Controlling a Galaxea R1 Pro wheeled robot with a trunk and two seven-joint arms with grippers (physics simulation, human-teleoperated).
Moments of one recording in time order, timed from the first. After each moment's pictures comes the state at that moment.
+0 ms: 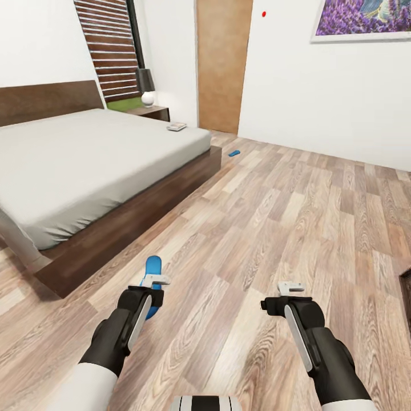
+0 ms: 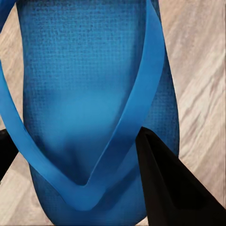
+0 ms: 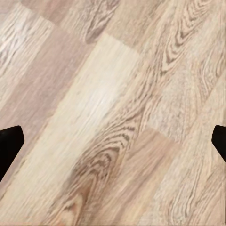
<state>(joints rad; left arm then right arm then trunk) -0.57 -0.10 -0.08 -1.12 -0.03 0.89 0.17 -0.43 0.03 0.01 -1.38 -0.01 0.99 -0.11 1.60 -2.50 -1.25</state>
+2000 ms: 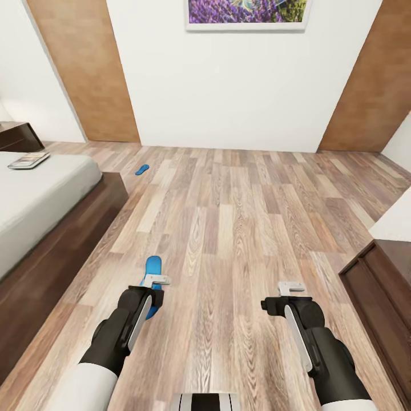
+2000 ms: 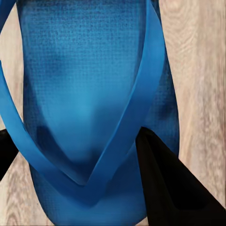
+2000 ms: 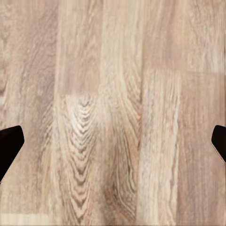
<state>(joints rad) -0.57 -0.10 -0.09 -1.12 -0.03 0.89 0.17 -0.43 0.03 0.01 -1.38 -0.01 0.99 -0.11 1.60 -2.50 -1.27</state>
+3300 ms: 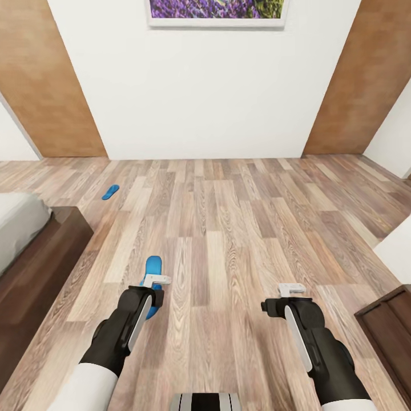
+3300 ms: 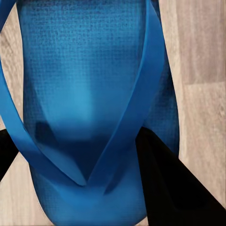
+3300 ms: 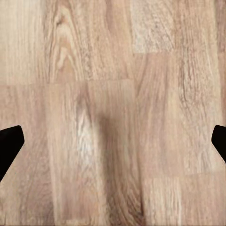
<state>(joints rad) -0.57 -0.10 -0.08 -1.12 -0.03 0.89 0.17 -0.43 0.03 0.01 -1.36 -0.01 0.99 -0.11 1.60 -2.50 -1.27</state>
